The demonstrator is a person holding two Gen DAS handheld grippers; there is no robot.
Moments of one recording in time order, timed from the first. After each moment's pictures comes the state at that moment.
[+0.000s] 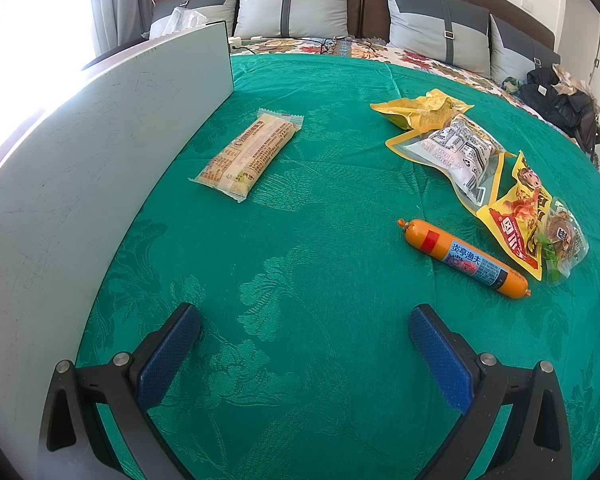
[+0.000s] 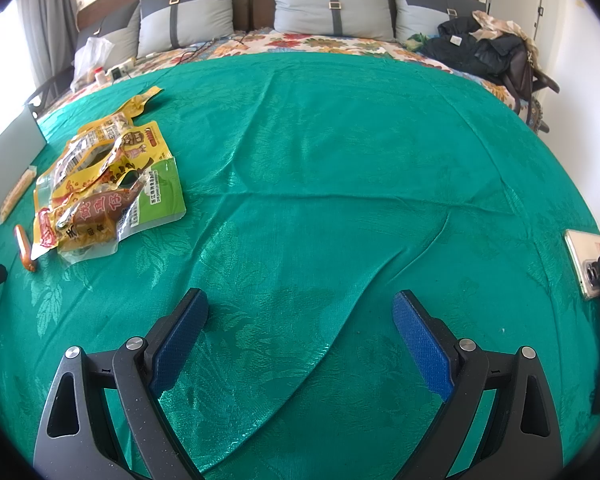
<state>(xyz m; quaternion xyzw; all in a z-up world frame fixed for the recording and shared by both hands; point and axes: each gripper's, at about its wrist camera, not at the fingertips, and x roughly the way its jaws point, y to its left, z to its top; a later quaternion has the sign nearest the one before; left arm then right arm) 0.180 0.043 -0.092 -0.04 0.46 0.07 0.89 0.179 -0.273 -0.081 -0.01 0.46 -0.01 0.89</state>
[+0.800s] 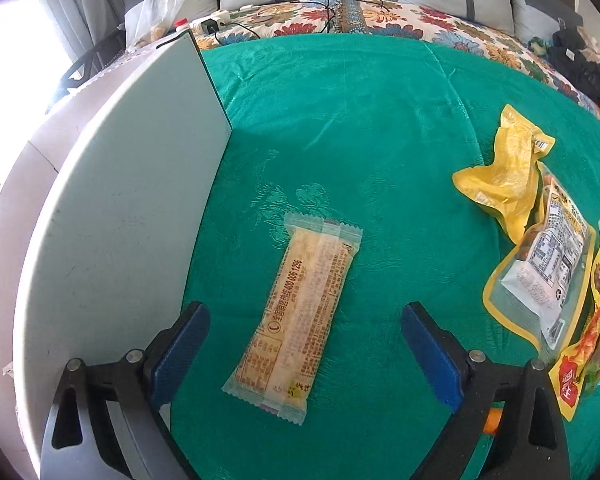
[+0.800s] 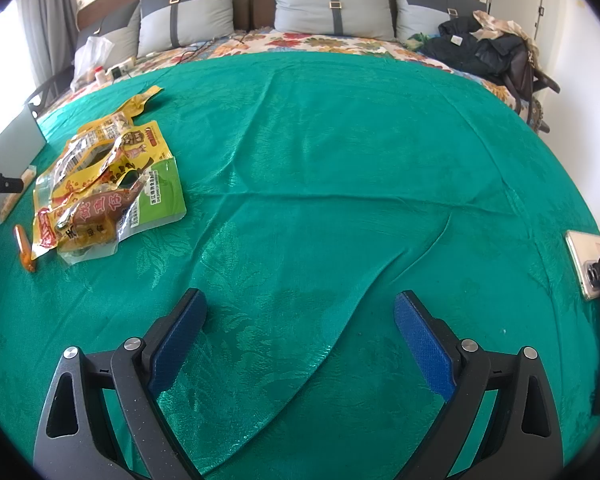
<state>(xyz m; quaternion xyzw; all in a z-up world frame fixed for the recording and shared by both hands) 0.326 0.087 -0.075 0.01 0.55 0.08 0.83 0.179 -0.273 -0.082 -0.01 0.46 -0.01 0.89</state>
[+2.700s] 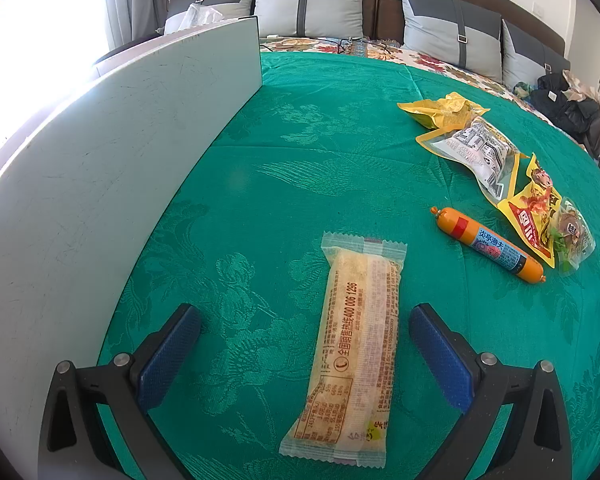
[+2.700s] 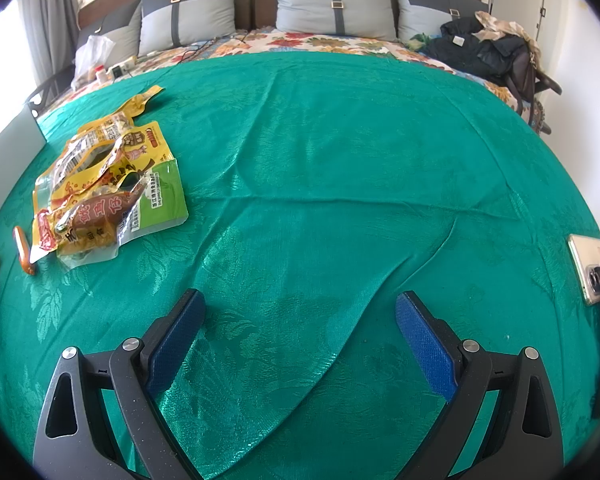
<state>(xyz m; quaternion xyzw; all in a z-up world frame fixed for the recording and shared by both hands) 0.166 0.064 -0.093 -0.05 0.46 0.08 0.88 0.180 -0.270 -0.082 -0.01 0.46 -0.01 0.89</state>
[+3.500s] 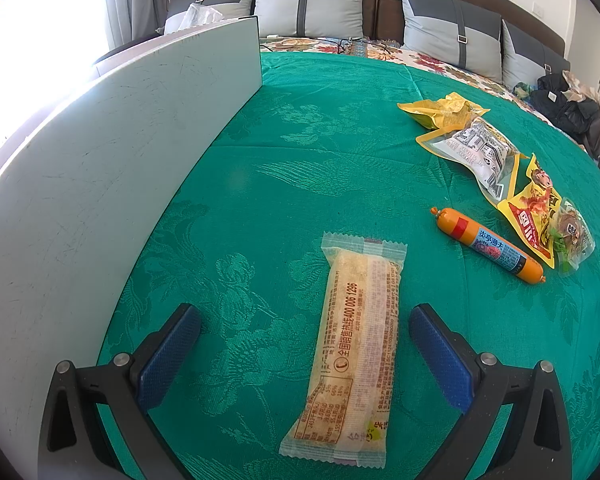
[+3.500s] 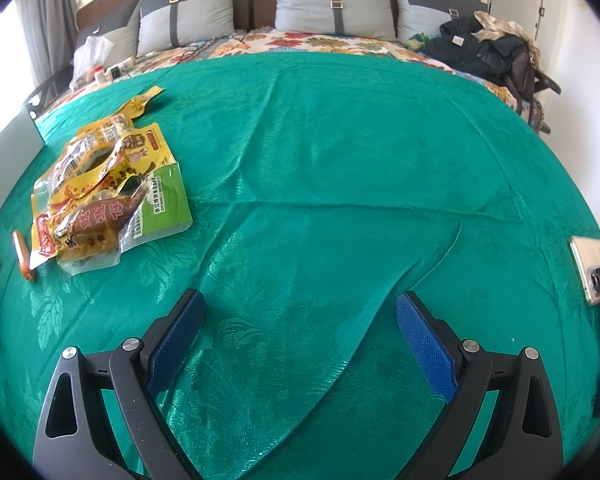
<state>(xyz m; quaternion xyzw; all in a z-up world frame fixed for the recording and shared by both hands) 0.166 0.064 -0.093 -0.05 0.46 0.08 0.88 0.181 -0.269 -0.082 -0.01 0.46 -0.01 0.89</state>
